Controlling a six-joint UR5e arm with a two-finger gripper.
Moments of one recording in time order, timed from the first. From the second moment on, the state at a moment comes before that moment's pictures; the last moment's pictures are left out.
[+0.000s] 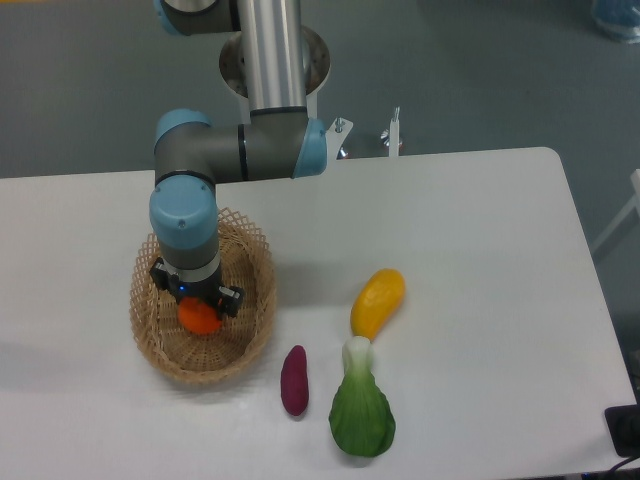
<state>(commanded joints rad) 2.10 -1.94 -1.82 -0.94 1.48 0.47</state>
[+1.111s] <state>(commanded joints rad) 2.39 -1.85 -1.77 -0.95 1.57 0.85</state>
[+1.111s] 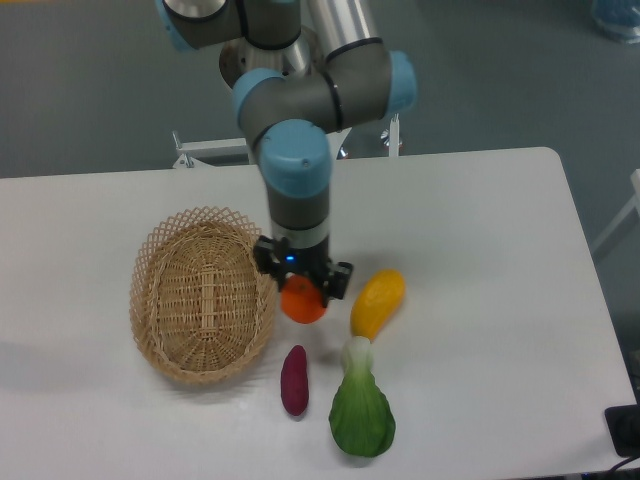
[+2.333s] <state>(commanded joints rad) 2.66 -1.94 -1.66 -0.93 1.57 1.20</state>
